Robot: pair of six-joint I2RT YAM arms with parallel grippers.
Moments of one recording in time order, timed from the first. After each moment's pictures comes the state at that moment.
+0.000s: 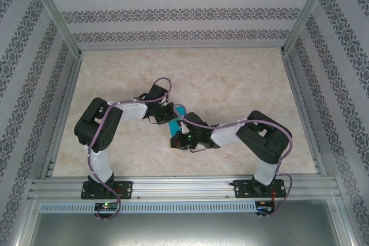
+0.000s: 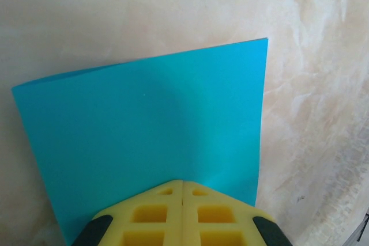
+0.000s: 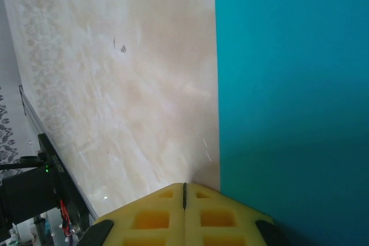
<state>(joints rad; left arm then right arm) -0.46 1.89 1.01 -0.15 0.42 -0.85 0.88 1.79 0.70 0.26 -0.51 0.99</state>
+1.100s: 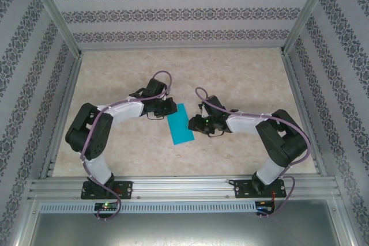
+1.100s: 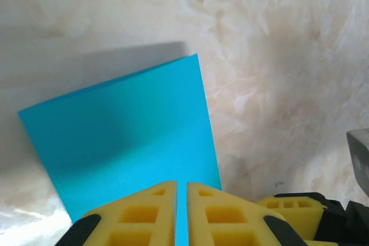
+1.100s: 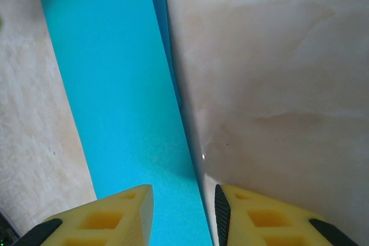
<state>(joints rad) -0.47 1.76 1.05 -0.25 0.34 -0.69 0.58 1.66 0.75 -0.09 -0.41 0.77</state>
